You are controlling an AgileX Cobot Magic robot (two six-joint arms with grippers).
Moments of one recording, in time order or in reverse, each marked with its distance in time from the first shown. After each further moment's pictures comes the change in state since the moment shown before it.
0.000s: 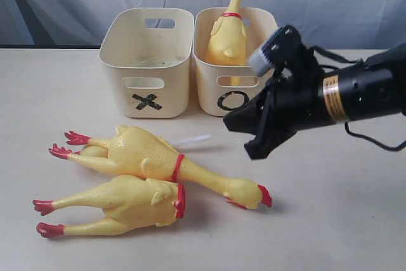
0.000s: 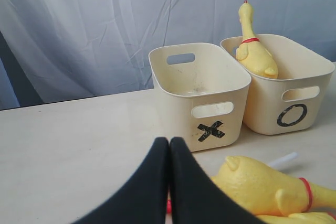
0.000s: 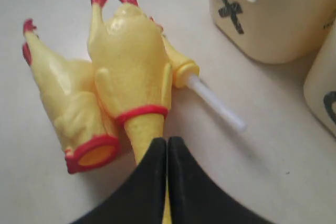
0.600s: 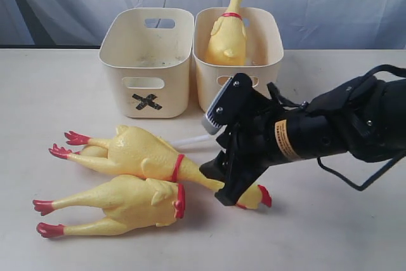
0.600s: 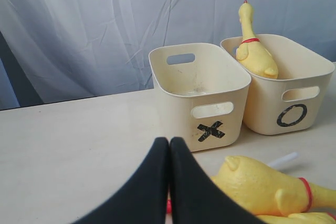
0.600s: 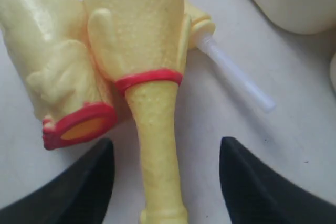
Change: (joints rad) left arm 0.000 0.000 0.000 0.000 0.000 0.000; right arm 0.232 0.086 0.032 0.002 0.303 -0.048
